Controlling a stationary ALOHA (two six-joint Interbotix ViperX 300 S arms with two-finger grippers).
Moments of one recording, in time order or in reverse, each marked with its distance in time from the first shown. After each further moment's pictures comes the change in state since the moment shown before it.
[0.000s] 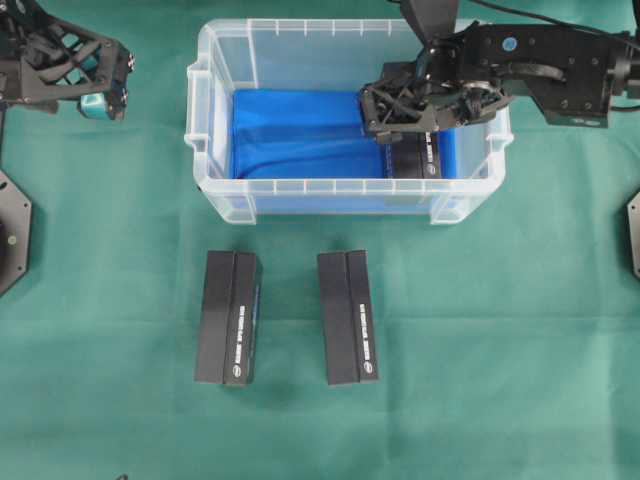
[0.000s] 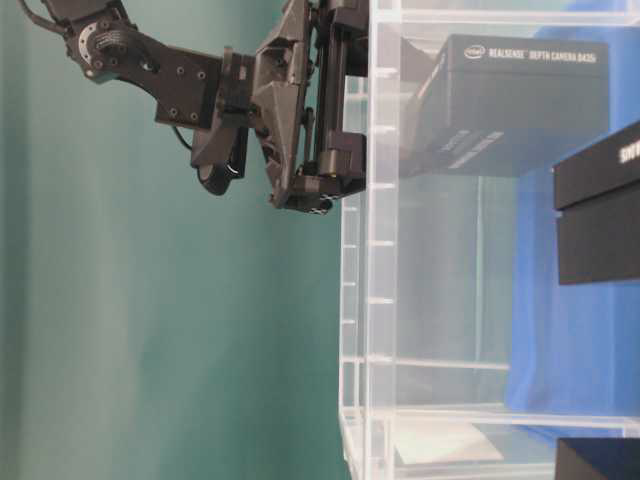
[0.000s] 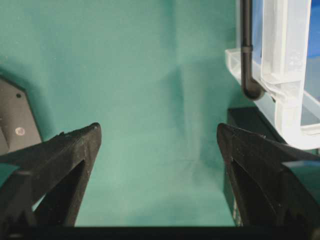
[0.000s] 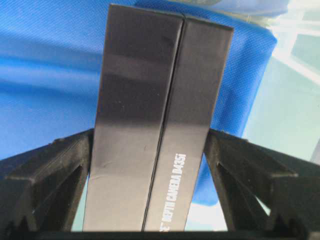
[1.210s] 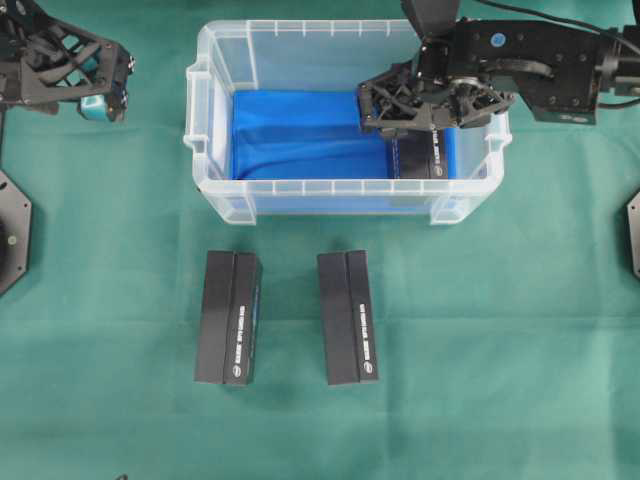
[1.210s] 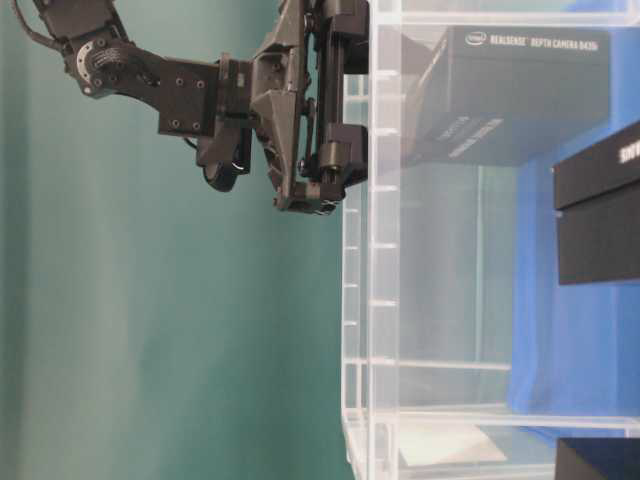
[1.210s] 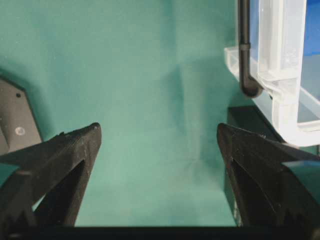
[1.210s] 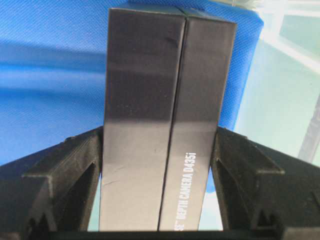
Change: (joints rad) left arm -0.005 0.000 0.002 0.000 0.000 0.000; right arm 0.003 0.023 -0.049 0.002 0.103 0.067
